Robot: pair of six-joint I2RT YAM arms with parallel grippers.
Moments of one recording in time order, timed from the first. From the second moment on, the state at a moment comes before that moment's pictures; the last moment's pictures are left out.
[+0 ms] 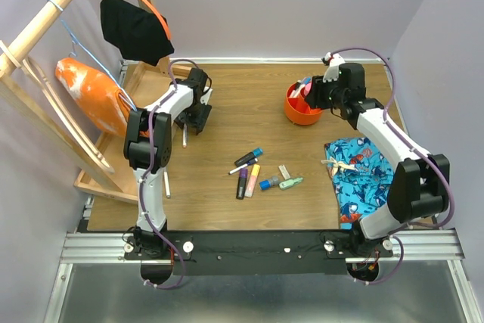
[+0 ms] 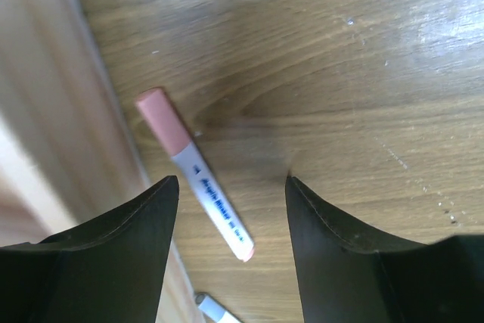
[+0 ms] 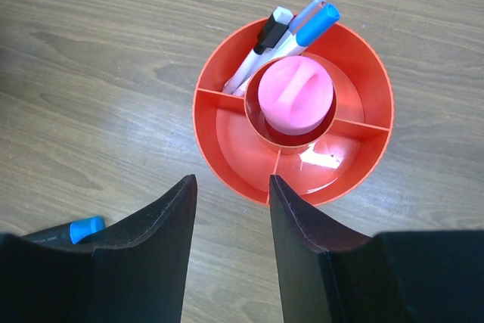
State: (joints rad) left arm -0.23 2.11 1.65 -0.86 -0.14 0.09; right arm 0.19 1.54 1.19 -0.19 -0.21 0.05
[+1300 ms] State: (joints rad) left arm -0.30 2.18 1.71 -0.92 0.06 0.26; right arm 0.19 1.60 1.21 -0.20 -0.21 0.05
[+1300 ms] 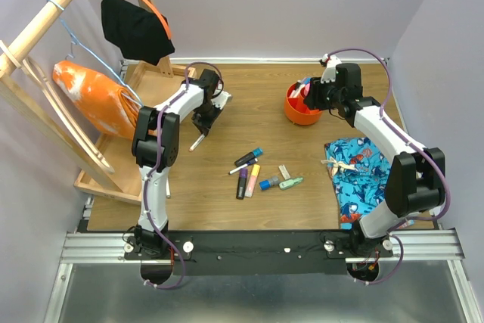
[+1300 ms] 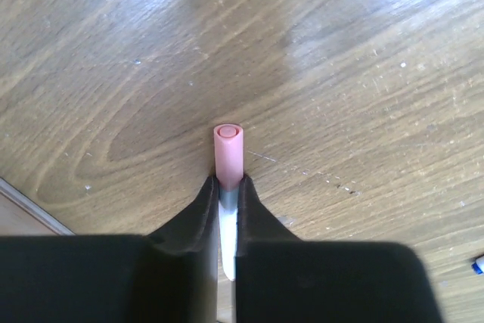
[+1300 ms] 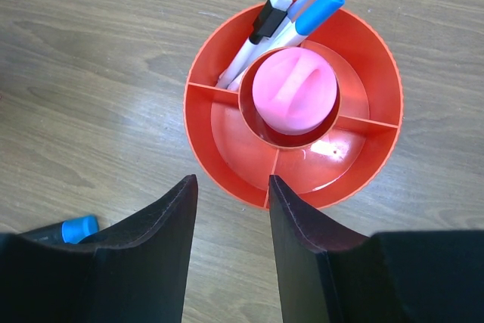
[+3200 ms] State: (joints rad) left arm -0.54 2.50 2.23 0.24 0.84 -0.09; right arm 0.19 1.52 1.24 -0.24 -0.04 0.02
